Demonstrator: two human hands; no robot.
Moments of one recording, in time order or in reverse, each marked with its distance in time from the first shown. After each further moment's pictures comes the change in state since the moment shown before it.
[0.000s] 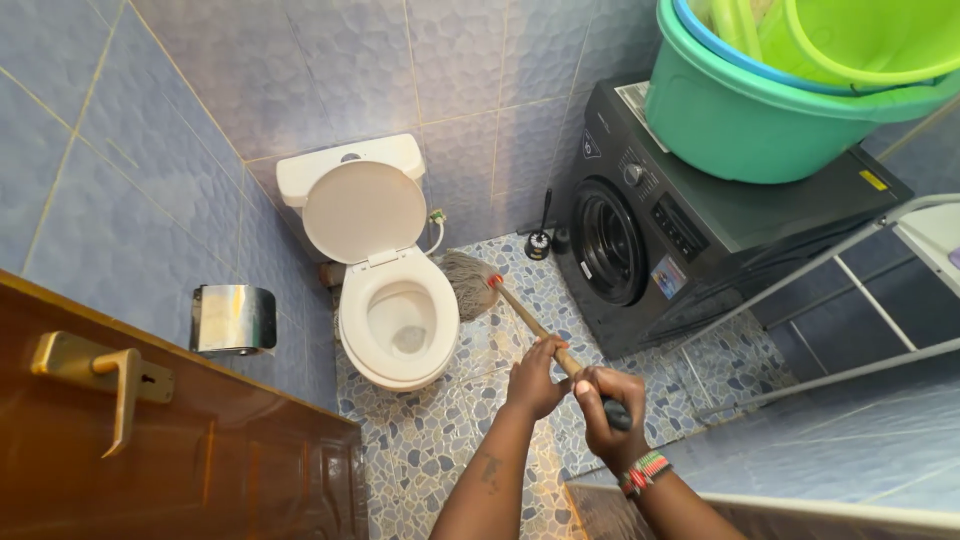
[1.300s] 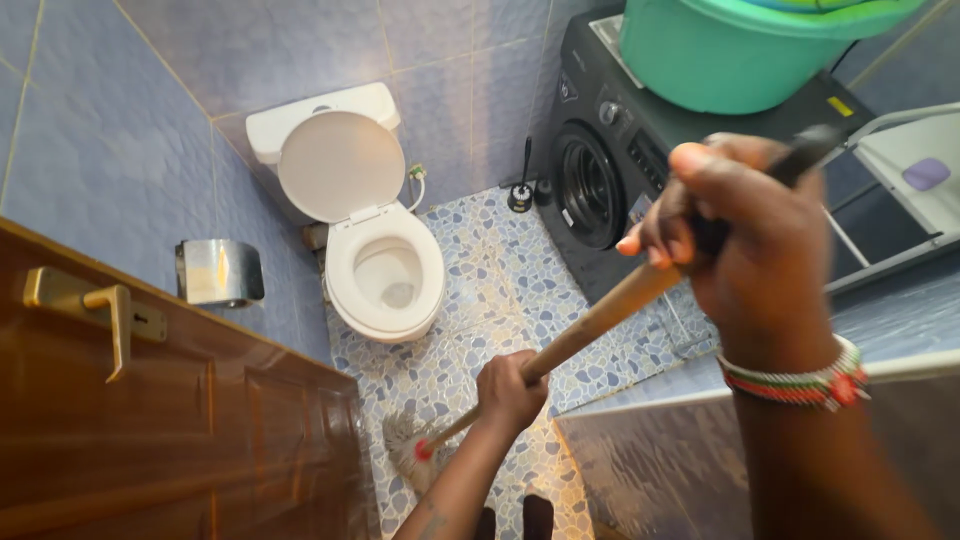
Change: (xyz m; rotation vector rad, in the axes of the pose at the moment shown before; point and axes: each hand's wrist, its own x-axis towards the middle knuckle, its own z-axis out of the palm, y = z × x) left_hand -0.122 0.074 -0.053 0.073 -0.072 -0.238; right_hand 0.092 -0.224 -0.072 0.437 0.041 0.185
